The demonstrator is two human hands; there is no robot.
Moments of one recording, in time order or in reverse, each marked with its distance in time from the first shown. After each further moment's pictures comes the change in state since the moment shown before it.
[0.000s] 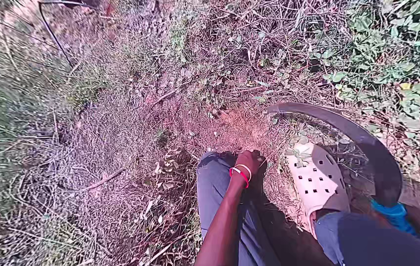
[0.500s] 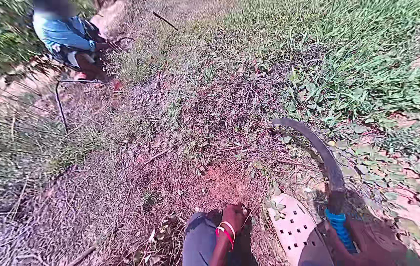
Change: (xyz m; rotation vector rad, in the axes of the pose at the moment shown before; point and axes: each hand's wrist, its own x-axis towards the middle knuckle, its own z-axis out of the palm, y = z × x) left_hand 0.006 -0.007 0.004 -0.169 0.123 0.090; right_hand 0.024 0.004 0.043 0.453 0.615 -0.142
